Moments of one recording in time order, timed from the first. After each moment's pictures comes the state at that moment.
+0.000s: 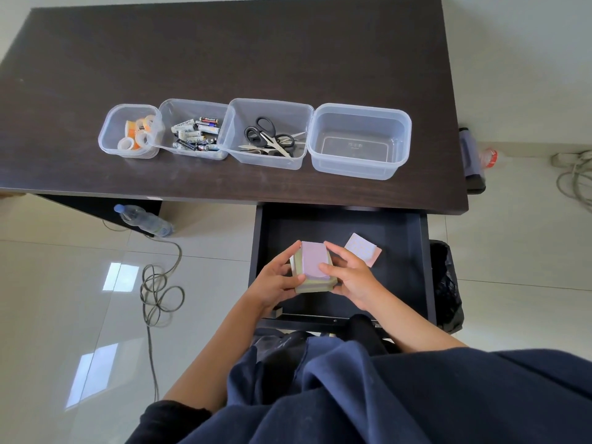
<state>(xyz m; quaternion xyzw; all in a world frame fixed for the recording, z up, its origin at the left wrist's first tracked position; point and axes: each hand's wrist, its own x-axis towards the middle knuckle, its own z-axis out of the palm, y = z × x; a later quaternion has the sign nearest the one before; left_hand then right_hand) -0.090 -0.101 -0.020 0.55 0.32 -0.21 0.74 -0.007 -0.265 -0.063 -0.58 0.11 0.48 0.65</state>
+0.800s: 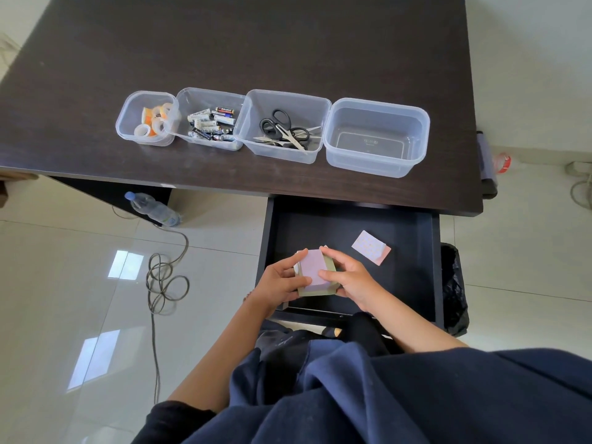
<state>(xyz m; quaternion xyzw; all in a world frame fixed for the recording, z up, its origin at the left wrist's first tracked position) -0.106 -0.104 -0.026 0.58 0.36 -0.19 0.71 -0.020 -0.261 -0.067 -0.65 0.05 0.49 0.58</state>
